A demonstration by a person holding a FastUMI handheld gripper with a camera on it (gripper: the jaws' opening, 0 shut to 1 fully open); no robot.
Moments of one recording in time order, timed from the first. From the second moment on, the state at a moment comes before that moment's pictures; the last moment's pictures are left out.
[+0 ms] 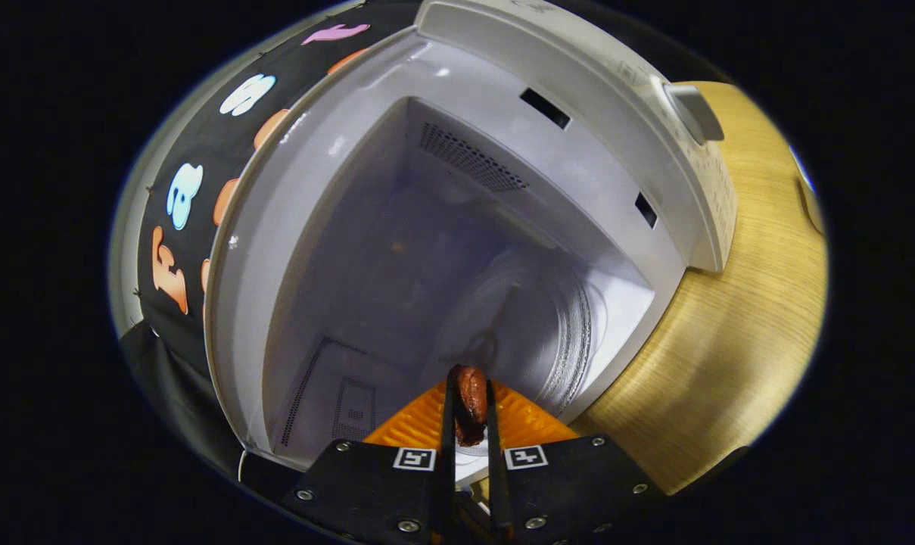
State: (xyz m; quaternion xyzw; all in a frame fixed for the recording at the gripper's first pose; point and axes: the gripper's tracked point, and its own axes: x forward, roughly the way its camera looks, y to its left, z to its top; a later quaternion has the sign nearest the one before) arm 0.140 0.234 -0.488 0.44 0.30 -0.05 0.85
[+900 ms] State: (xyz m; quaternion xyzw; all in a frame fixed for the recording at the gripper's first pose) arm 0.046 0.188 -0.374 0.31 0.32 0.03 0.89
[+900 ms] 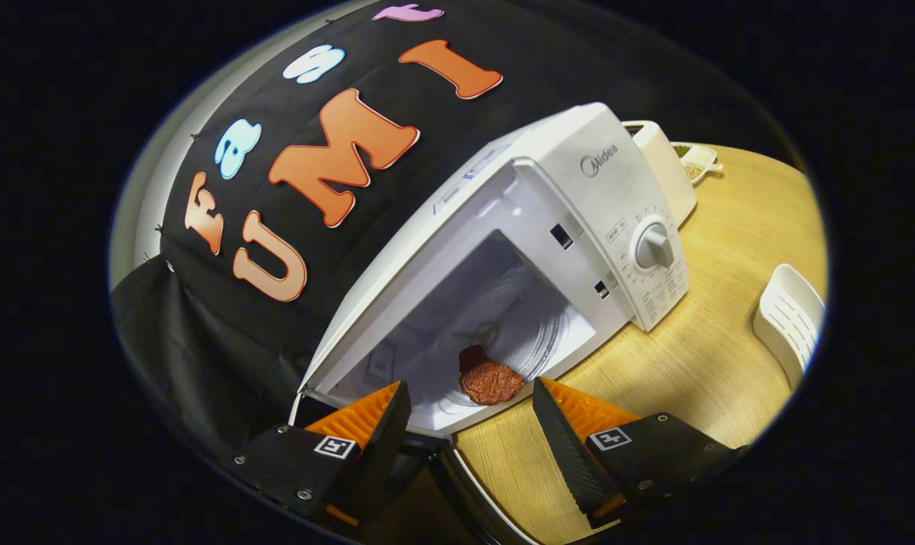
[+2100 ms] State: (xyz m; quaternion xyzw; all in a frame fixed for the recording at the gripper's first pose) arm -0.161 0.272 -0.237 0.14 0.28 0.11 0.94
